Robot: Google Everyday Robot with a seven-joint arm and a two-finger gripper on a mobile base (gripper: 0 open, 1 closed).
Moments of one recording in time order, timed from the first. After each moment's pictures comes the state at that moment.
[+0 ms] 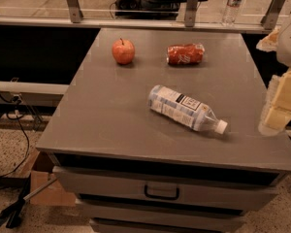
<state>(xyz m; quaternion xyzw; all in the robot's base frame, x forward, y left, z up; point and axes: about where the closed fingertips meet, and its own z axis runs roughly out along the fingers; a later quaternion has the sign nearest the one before) 0.438 -0.217 0.976 -0.60 0.78 -0.03 0.16</state>
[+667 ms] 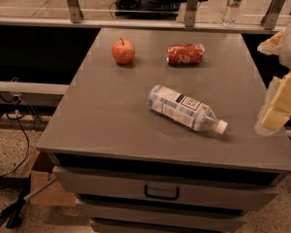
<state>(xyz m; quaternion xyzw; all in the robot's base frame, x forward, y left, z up) 0.440 -0.218 0.971 -0.59 0.79 -0.01 0.19</state>
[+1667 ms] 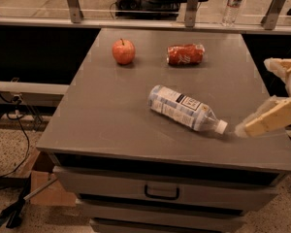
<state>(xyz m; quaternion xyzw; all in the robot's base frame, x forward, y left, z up) 0.462 -0.221 0.937 -0.47 0.77 0.11 0.43</state>
